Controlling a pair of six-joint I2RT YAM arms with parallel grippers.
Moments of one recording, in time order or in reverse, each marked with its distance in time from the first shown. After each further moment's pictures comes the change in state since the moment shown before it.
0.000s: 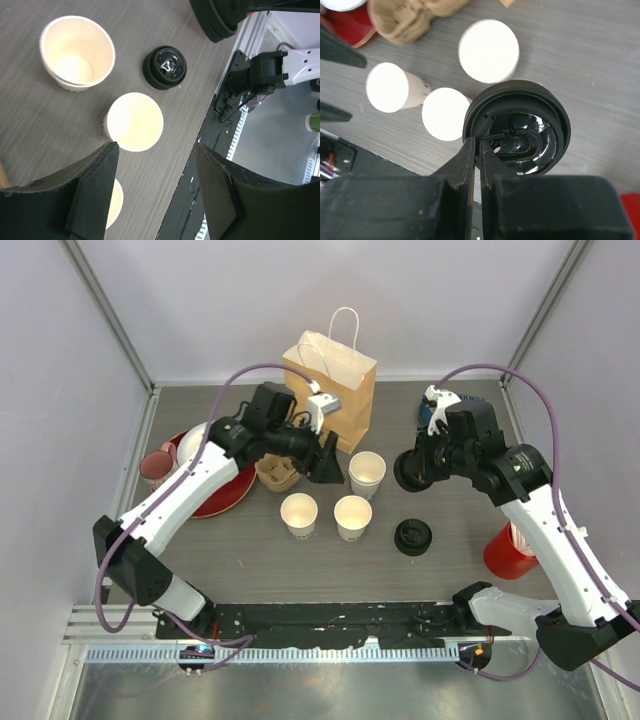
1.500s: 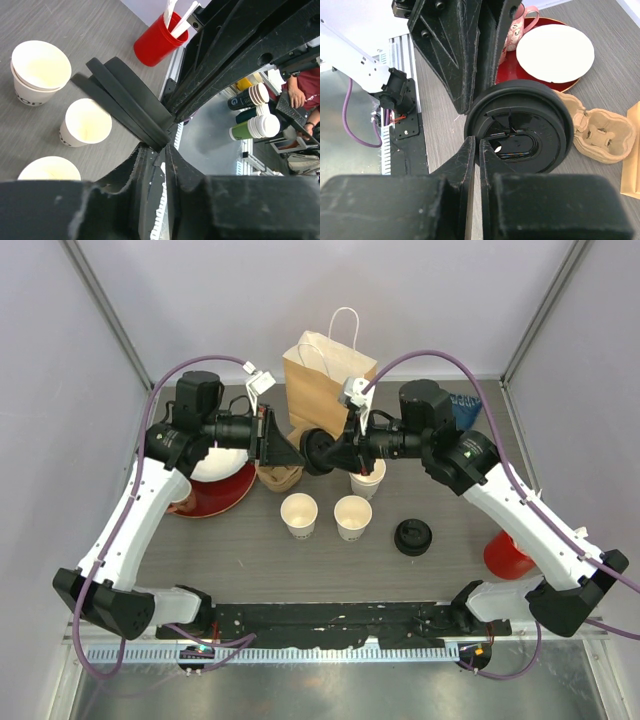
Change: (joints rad) left arm 0.302 -0.232 -0.041 0.005 0.423 -0.161; right arm 0.253 0.183 0.115 0.487 -0.587 -0.352
